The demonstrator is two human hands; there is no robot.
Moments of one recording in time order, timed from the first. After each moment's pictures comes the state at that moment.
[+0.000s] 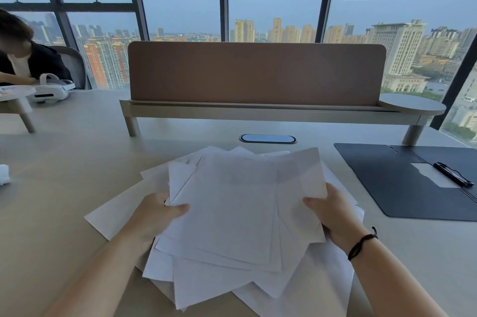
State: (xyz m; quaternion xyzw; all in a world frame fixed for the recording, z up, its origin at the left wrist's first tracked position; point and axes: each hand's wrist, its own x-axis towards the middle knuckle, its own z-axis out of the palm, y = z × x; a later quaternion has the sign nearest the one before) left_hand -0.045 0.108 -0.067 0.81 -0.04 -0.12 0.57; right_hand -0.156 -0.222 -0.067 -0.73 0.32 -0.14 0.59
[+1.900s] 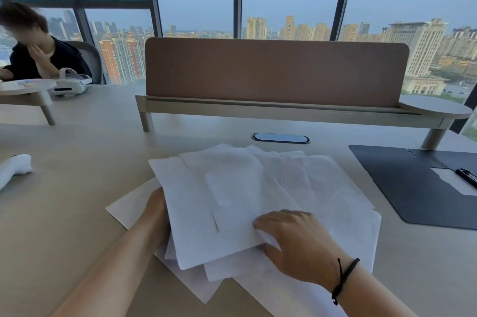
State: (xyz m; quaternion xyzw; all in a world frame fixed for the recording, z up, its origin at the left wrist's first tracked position) left_hand -0.081 0.093 -0.032 0.64 0.11 -0.08 0.76; right_hand -0.177 -0.139 -0.065 -0.98 -0.16 -0.11 0.05
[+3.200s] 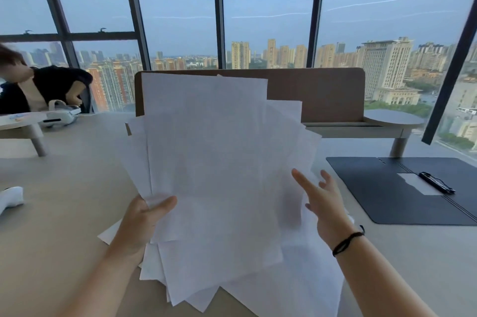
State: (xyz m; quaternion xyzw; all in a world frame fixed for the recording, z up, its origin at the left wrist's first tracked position) left_hand -0.076 0.120 -0.034 0.65 -0.14 0.00 0.75; right_hand -0.168 -0.196 -0.018 -0.63 0.27 -0.23 0.70
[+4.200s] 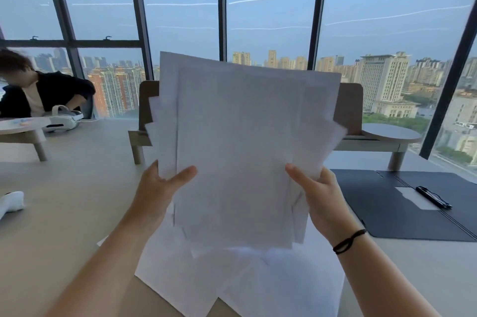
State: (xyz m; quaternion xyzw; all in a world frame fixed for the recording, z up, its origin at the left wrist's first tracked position) left_hand -0.066 0.091 0.029 0.62 -0.21 0.07 0.75; right_hand -0.180 -0.183 0.031 -0.61 0.01 -0.27 0.74
